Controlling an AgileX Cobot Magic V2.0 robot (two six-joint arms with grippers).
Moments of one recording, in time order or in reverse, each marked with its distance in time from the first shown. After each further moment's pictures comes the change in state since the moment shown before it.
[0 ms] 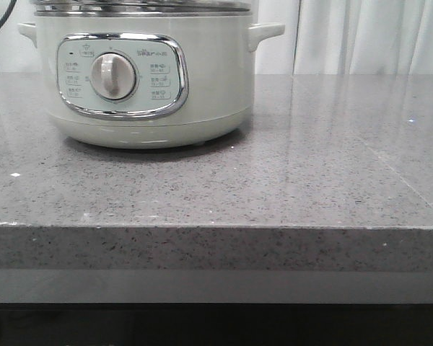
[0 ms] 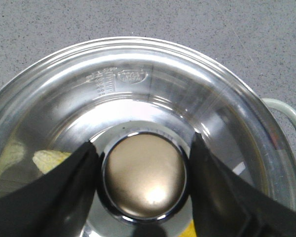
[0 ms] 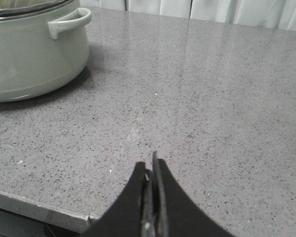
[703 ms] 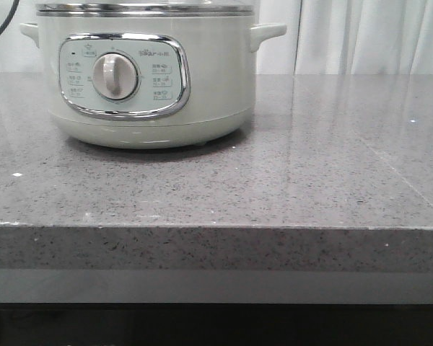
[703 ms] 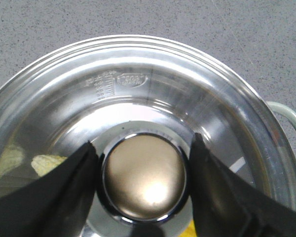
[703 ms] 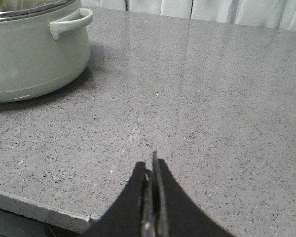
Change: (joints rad) left arm -0.004 -0.001 0.025 -0.005 -0.039 0.010; right arm 0.000 0.000 0.000 0.000 0.000 0.000
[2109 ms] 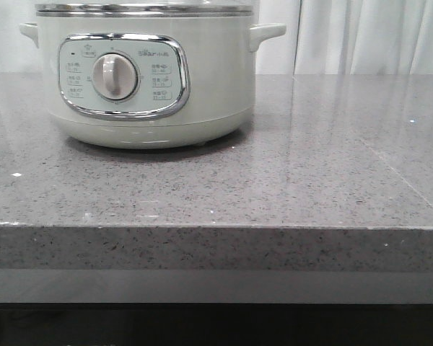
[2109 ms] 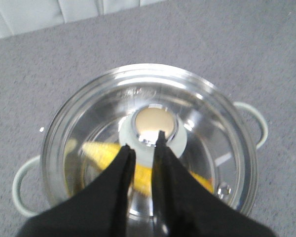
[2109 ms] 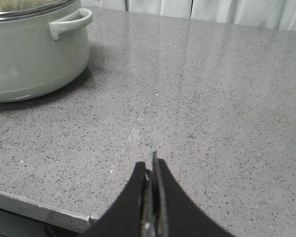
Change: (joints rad) left arm 0.004 -0.326 0.182 0.053 -0.017 0.022; right arm 0.000 0.000 0.000 0.000 0.000 0.000
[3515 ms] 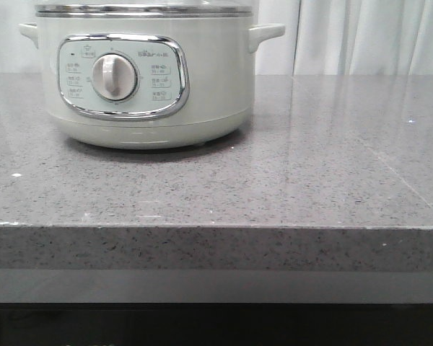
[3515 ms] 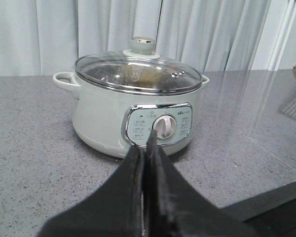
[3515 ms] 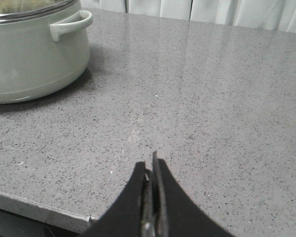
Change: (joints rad) left arm 0.000 -1.546 1.446 -0.075 -0.498 0.000; right arm 0.000 0.000 0.000 0.000 -0.004 0.002
